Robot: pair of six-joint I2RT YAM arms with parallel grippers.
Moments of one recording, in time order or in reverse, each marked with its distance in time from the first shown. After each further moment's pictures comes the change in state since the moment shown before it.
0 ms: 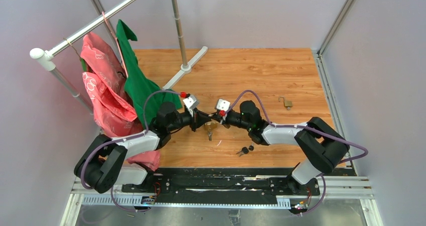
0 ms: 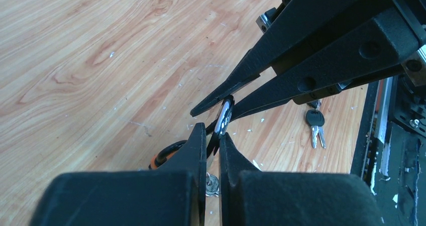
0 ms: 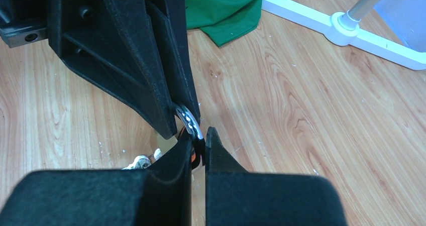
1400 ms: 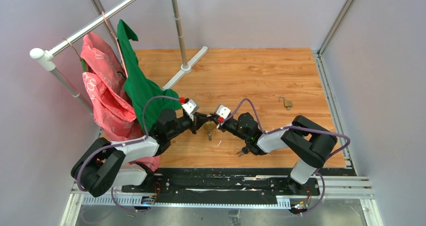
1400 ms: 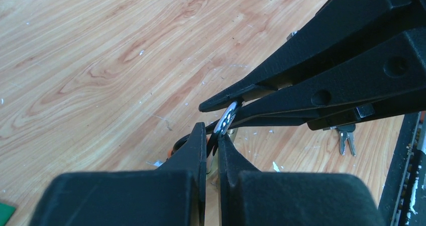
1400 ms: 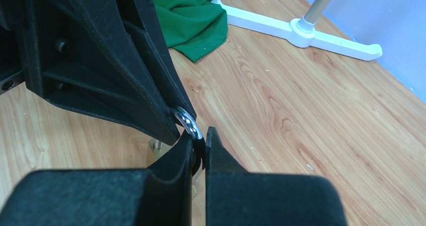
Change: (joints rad) left arm -0.080 -0.043 -0.084 0.086 -0.208 0.034; right arm 0.123 0.121 -0.099 0.375 0.294 0.072
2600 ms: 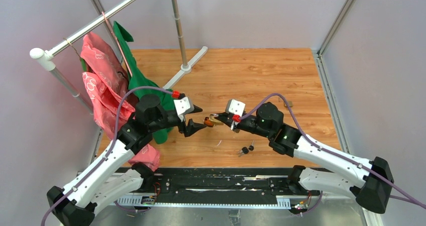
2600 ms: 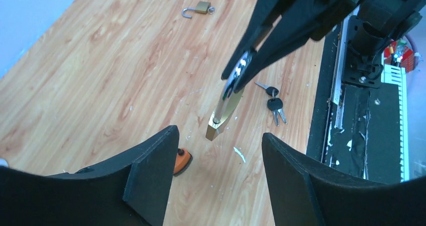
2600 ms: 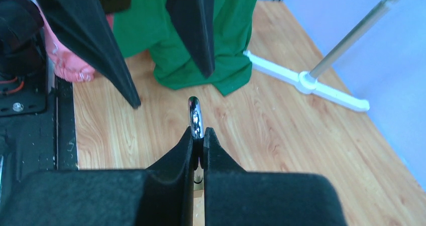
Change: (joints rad) left arm -0.012 -0.469 0.467 -0.971 0.240 0.288; right arm 0.051 -0.698 0.228 -0.935 -0.129 -0.045
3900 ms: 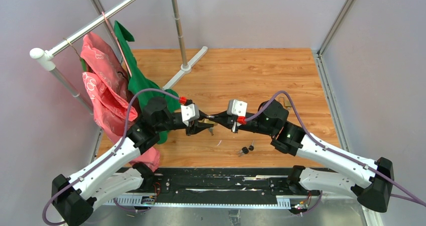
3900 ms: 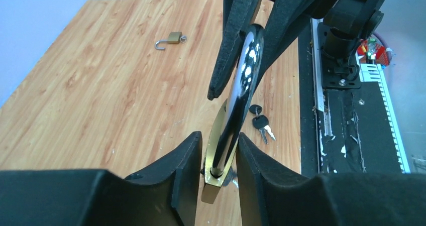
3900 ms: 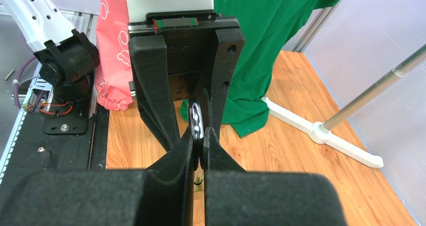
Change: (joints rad) left arm -0.072 0.054 -0.092 0.250 0.111 0.043; right arm 0.041 -0.021 0.114 -0.008 -0.131 0.008
